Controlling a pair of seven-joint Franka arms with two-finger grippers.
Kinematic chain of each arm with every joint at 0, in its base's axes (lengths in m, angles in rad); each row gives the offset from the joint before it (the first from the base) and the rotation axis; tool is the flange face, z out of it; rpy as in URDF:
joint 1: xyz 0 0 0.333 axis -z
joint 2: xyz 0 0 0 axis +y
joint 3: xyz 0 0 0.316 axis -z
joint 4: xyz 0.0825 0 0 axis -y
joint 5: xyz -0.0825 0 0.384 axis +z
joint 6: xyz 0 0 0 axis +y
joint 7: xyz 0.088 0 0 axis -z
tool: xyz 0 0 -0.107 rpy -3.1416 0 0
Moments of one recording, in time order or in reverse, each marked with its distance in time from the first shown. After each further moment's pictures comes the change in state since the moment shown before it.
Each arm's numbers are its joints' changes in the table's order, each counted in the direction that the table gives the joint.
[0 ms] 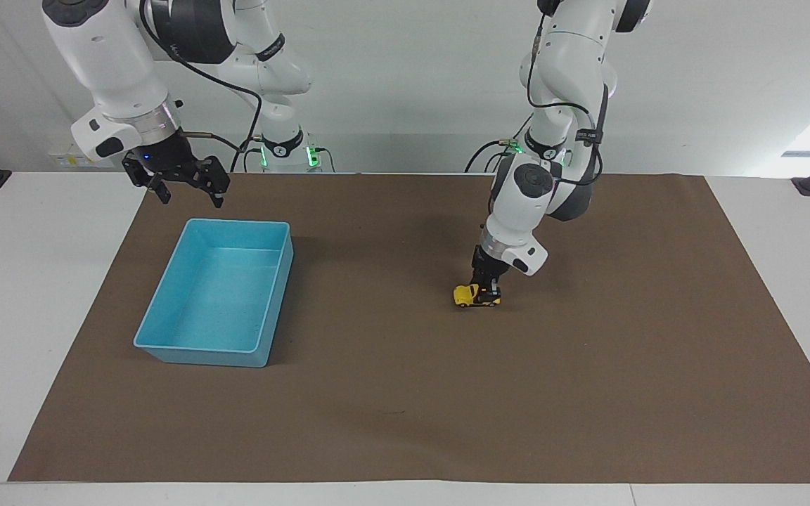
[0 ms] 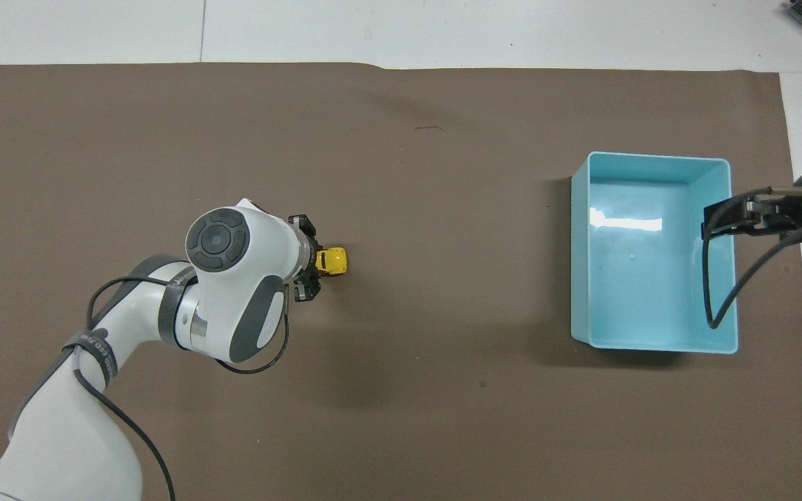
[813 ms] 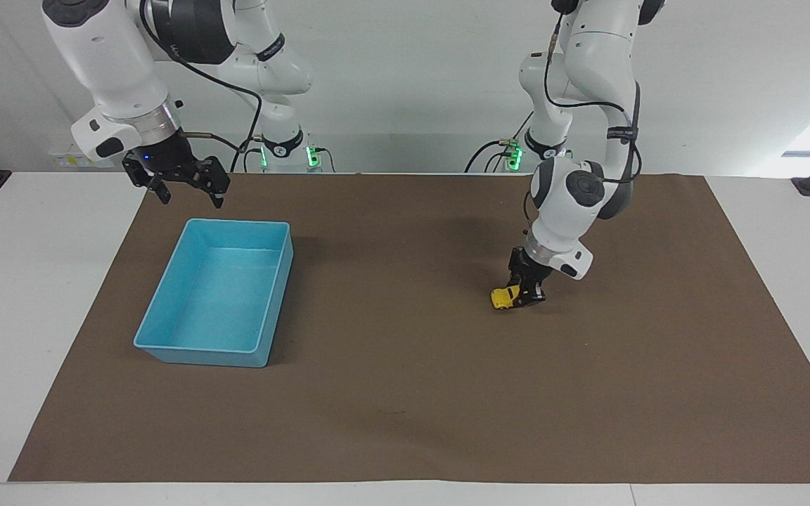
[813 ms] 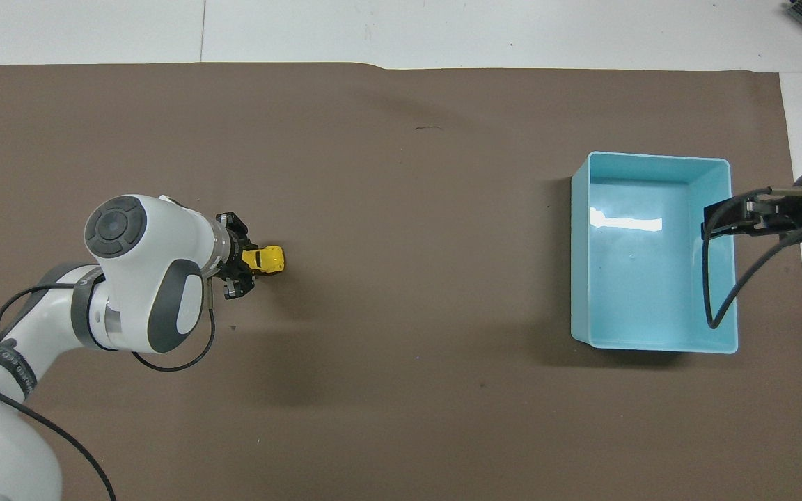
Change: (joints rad) left arm -0.208 -0.073 0.004 -0.088 -0.008 0.051 0.142; right arm 0.000 0.000 0.000 -0.001 0.000 -0.001 0.000
